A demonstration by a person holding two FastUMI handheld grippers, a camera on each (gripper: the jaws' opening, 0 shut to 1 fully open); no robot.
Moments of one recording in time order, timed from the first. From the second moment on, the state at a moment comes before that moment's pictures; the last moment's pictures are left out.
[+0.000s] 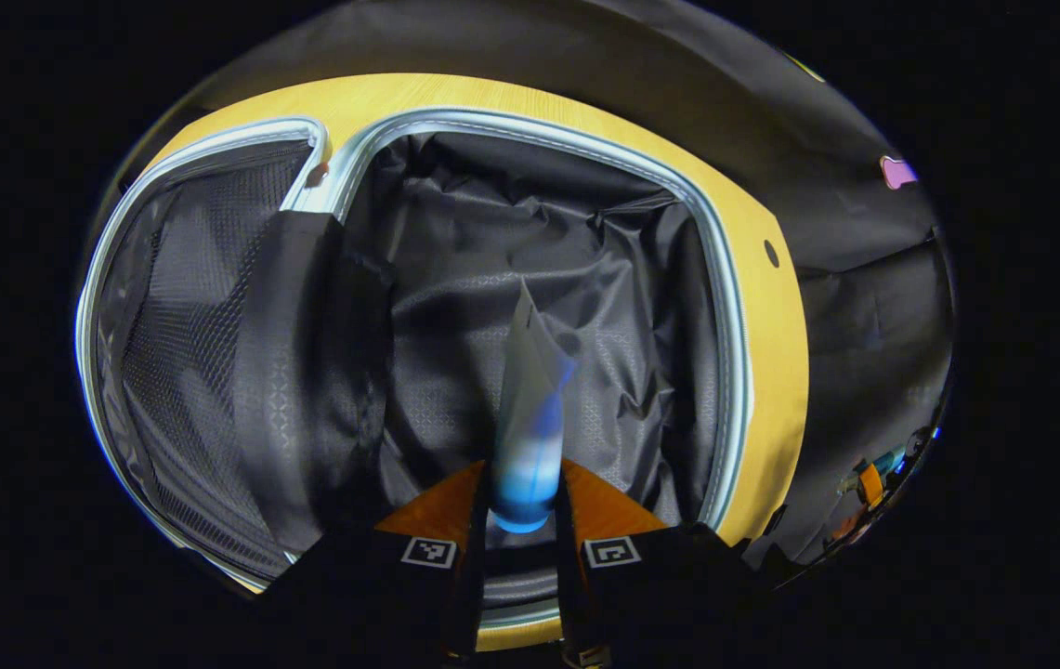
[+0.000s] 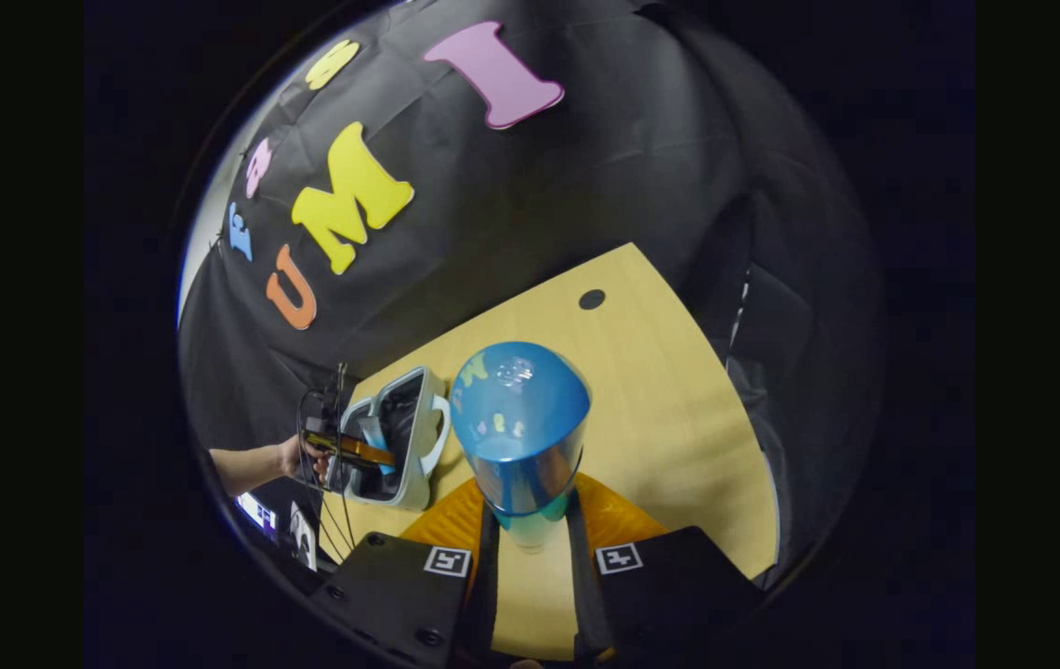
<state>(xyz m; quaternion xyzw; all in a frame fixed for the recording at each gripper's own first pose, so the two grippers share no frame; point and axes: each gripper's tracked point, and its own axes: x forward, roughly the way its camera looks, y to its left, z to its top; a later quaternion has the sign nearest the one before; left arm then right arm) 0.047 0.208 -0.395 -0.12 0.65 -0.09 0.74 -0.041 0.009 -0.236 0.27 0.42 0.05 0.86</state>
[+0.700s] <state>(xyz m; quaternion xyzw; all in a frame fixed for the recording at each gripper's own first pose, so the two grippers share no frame) 0.036 0.208 -0.402 -0.07 0.71 -0.08 0.69 -0.053 0.026 -0.208 0.26 0.44 0.08 0.86</state>
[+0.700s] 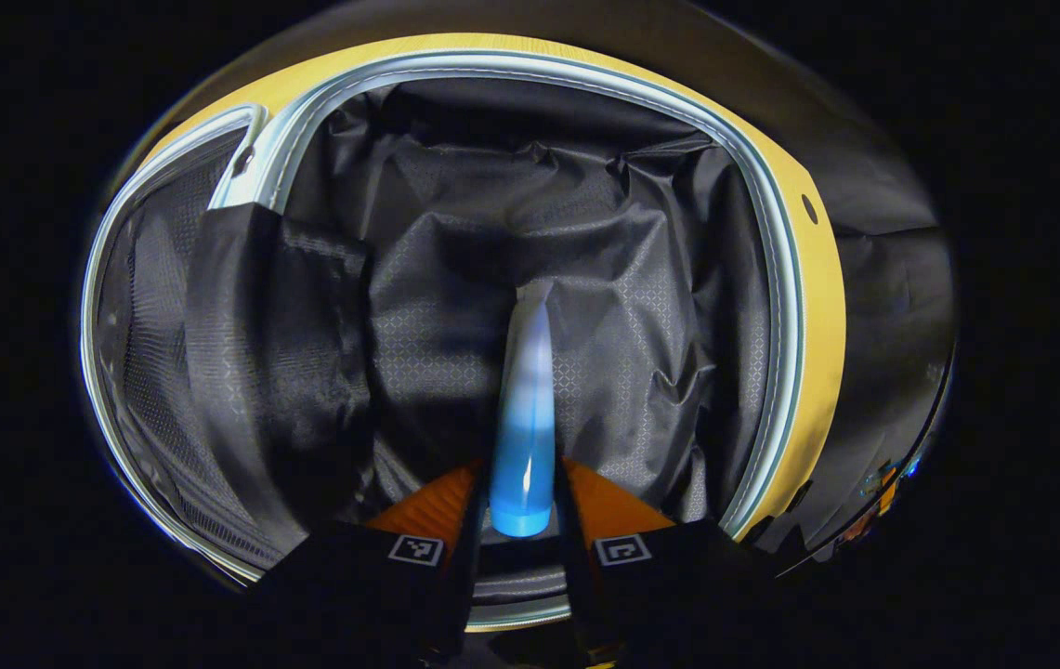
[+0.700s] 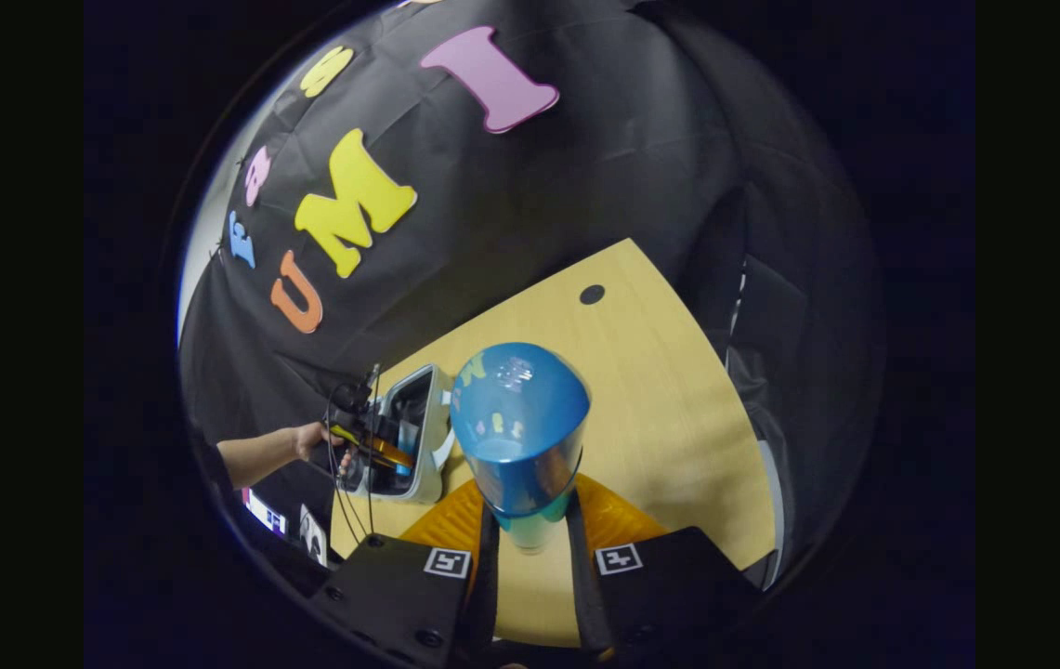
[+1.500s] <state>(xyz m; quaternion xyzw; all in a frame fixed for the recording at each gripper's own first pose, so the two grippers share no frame) -0.071 0.242 -0.190 -0.10 0.40 -0.03 0.91 0.040 0.379 -0.269 0.11 0.60 0.32 0.73</state>
